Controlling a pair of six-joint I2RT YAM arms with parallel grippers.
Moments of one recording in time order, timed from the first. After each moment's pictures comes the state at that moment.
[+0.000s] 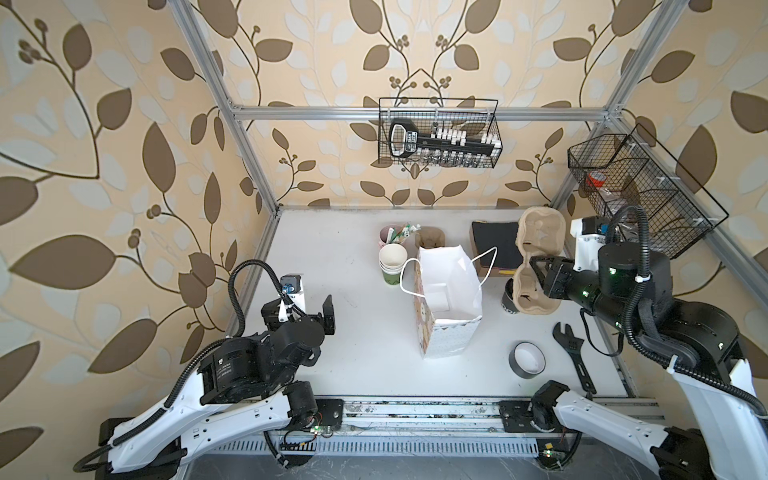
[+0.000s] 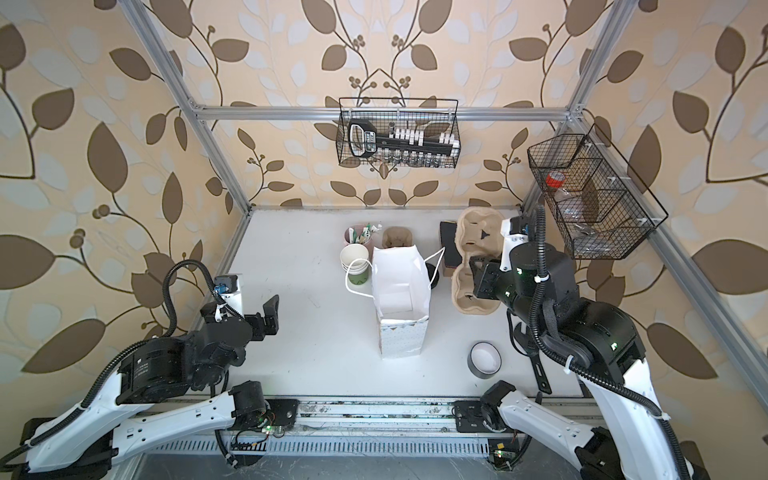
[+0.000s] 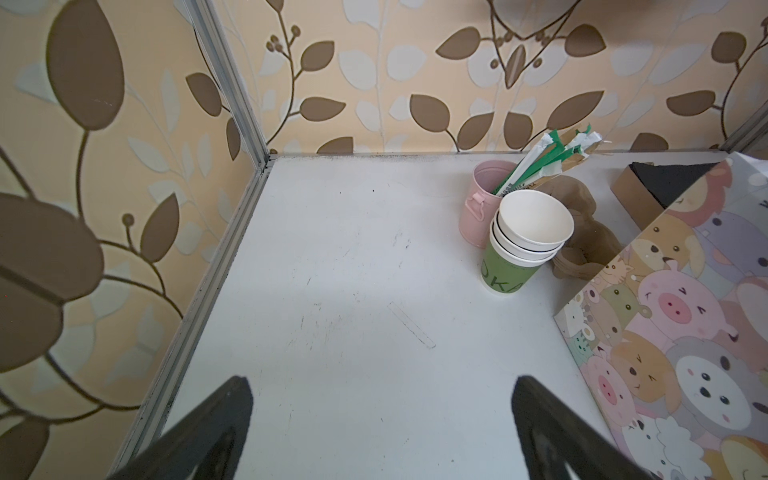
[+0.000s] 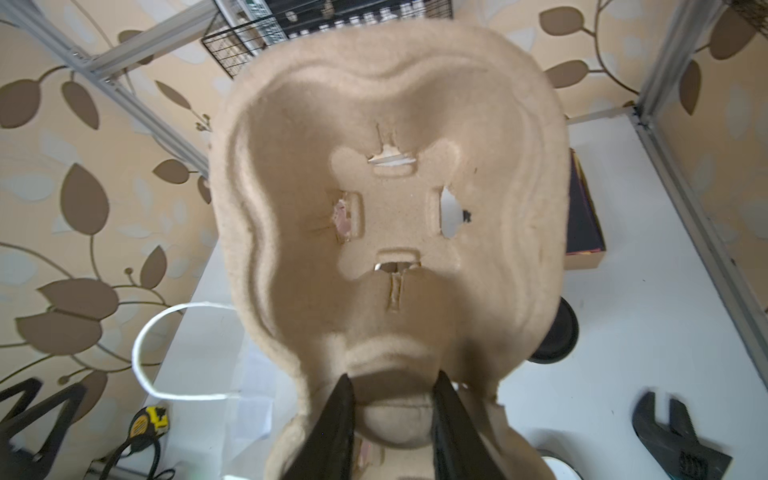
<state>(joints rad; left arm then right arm) -1.06 0.56 0.98 -1.16 -0.94 -0.66 0.64 0.97 1.67 -1.23 0.31 0.56</state>
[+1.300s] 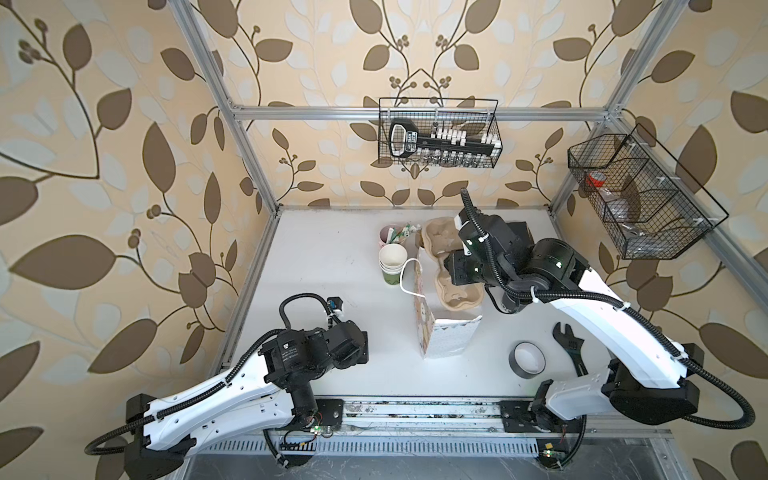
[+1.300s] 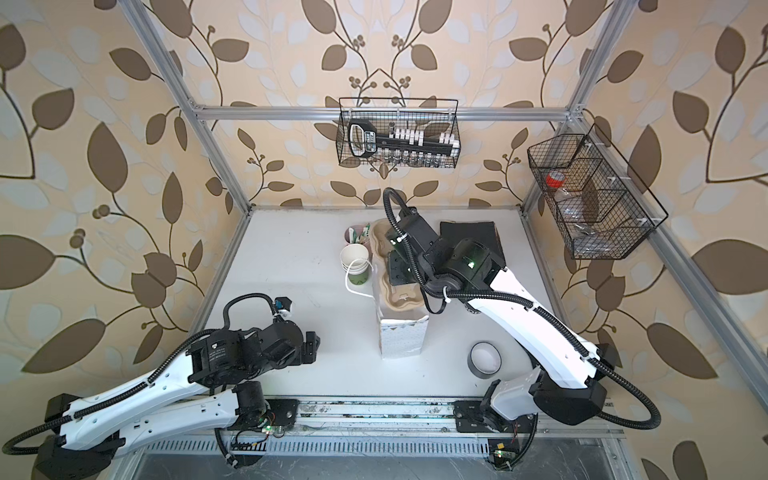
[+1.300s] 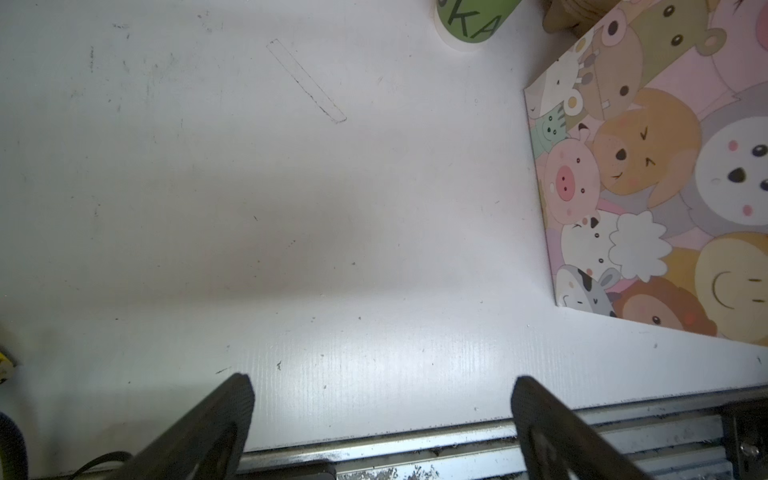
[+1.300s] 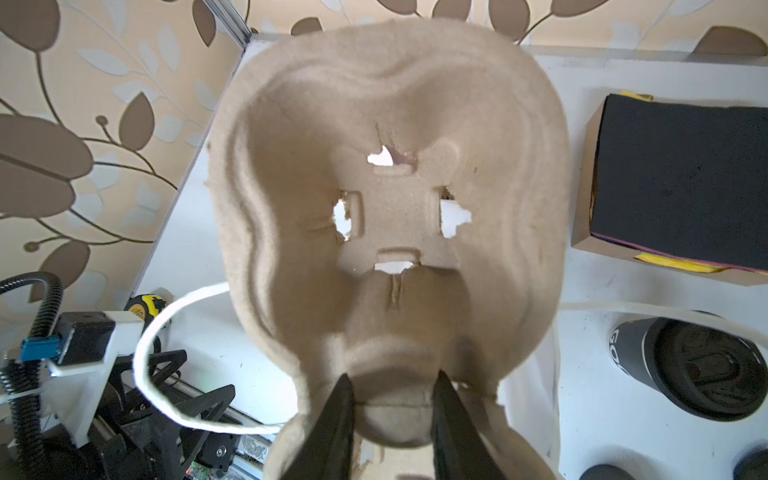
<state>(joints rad) -1.05 0.74 0.77 -1.13 -0.37 -1.03 0.88 1.43 1.81 -1.22 0.30 0.61</state>
